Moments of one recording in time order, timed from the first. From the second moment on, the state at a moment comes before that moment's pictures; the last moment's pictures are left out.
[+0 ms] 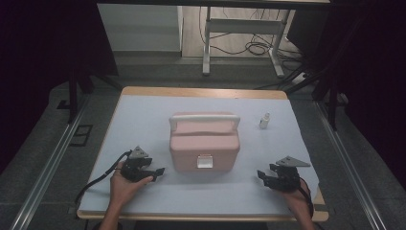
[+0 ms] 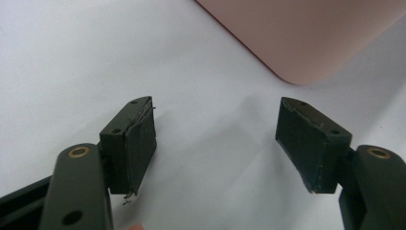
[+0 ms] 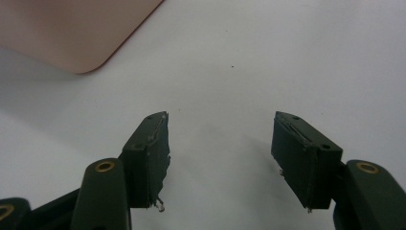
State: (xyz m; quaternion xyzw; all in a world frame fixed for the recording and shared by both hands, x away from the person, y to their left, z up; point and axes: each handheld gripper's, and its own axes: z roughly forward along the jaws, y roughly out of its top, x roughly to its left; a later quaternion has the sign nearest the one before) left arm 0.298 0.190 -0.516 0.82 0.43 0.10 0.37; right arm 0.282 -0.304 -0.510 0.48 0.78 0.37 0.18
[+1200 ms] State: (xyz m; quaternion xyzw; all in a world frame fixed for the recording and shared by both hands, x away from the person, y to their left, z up) left arm 0.295 0.188 -0.518 0.82 0.42 0.11 0.36; right arm 0.360 -0.308 -0.452 0.49 0.82 0.27 0.14
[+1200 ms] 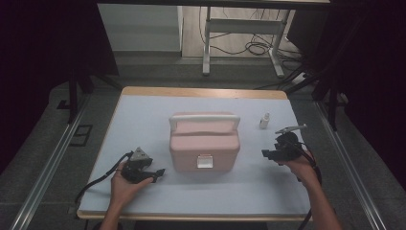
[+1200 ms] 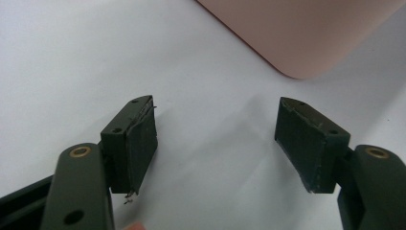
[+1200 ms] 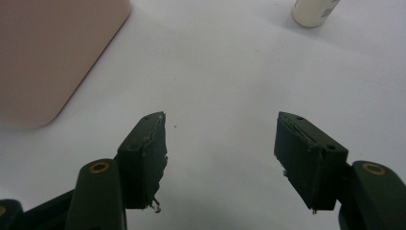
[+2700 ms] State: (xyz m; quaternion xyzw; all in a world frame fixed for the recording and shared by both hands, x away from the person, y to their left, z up) left arm 0.296 0.188 -0.518 0.82 0.42 0.11 0.37; right arm 0.445 -0.303 -0.436 0.54 0.81 0.21 0.14
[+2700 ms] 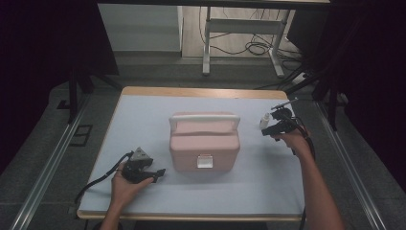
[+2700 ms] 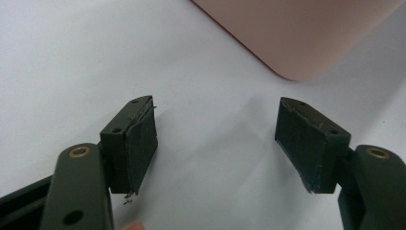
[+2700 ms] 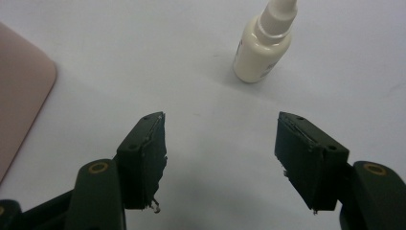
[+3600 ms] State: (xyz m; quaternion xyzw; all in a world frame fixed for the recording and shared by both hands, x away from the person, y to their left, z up) left arm 0.297 0.188 -0.519 0.82 0.42 0.11 0.37; right arm 0.512 -0.299 -0.448 0.58 0.78 0.18 0.14
